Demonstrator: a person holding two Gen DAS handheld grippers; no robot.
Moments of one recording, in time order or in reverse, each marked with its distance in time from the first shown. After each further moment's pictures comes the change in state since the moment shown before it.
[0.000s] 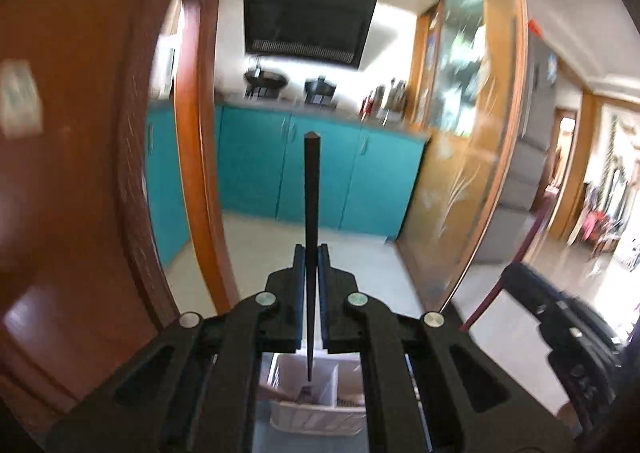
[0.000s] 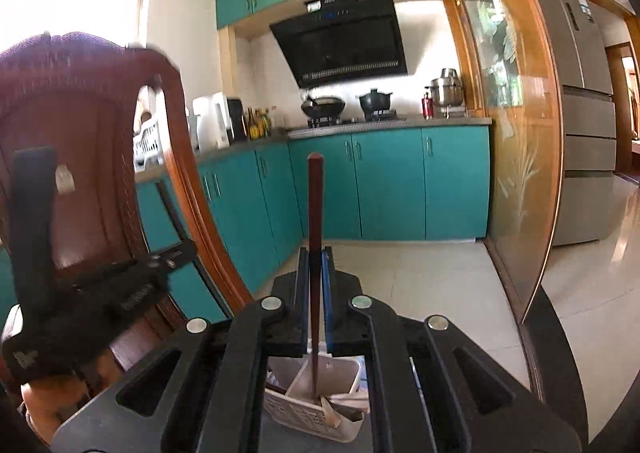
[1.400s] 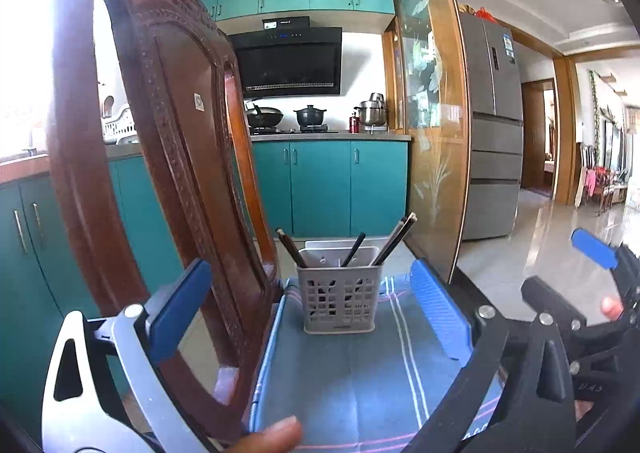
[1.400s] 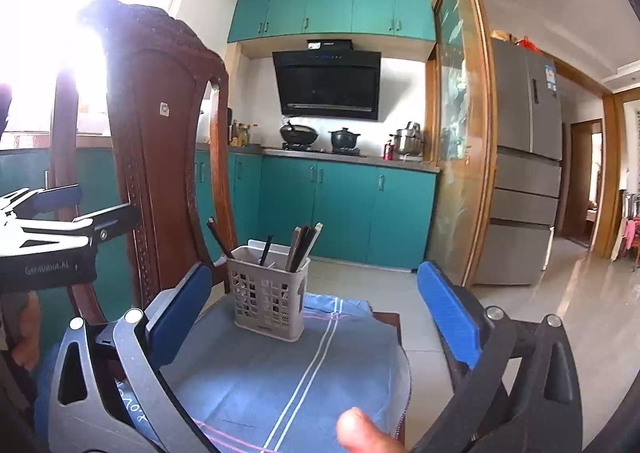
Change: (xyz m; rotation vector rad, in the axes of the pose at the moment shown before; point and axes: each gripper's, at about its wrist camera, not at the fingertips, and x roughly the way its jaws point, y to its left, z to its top) left arm -0.234 -0.010 -0.141 0.190 -0.175 0.038; right arm -0.232 0.038 -0.132 -0.192 -0.162 -0.187
